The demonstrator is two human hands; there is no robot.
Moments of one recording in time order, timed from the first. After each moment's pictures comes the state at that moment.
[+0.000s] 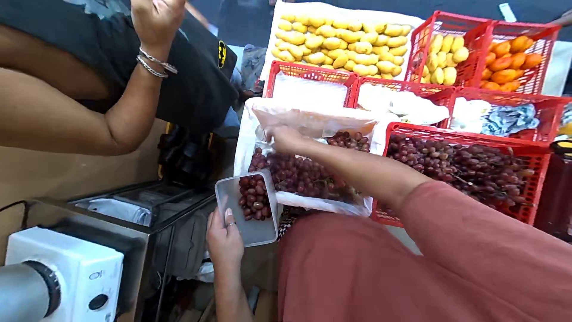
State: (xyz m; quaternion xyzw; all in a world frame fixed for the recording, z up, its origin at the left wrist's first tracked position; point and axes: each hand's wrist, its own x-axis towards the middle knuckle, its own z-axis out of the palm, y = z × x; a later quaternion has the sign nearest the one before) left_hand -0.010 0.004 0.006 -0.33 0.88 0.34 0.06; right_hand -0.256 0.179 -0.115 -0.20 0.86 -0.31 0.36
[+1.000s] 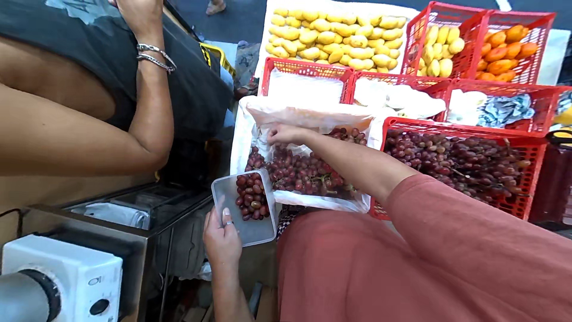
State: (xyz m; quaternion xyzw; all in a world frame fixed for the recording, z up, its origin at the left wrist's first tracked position) left_hand -0.014 0.002 0.003 -0.33 0.88 0.34 0.07; right_hand -0.269 0.194 -0.194 -0.06 0.70 -0.50 0.51
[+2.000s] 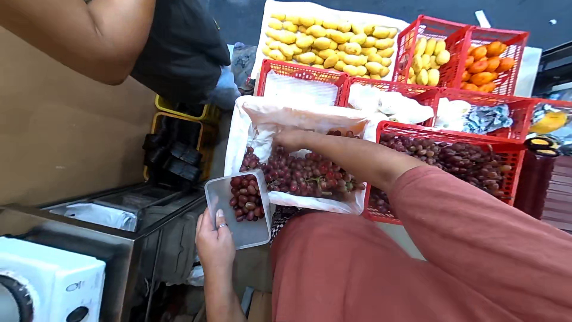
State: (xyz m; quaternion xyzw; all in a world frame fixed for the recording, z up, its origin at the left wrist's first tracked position) left_hand -0.007 0.002 0.002 -0.32 0.89 0.33 0.05; right_hand -0.269 0.219 -0.187 -0.48 0.78 -0.15 0.37
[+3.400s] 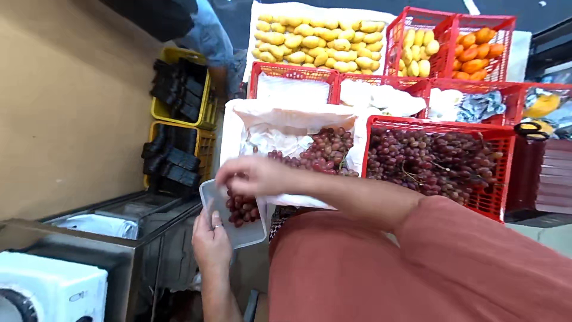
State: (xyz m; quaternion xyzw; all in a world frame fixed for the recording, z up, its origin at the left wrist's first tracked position) left_hand -0.013 0.003 0.008 -0.29 0.90 0.33 0.06; right_hand -0.181 0.182 0.024 -0.35 0.66 -0.62 0.24
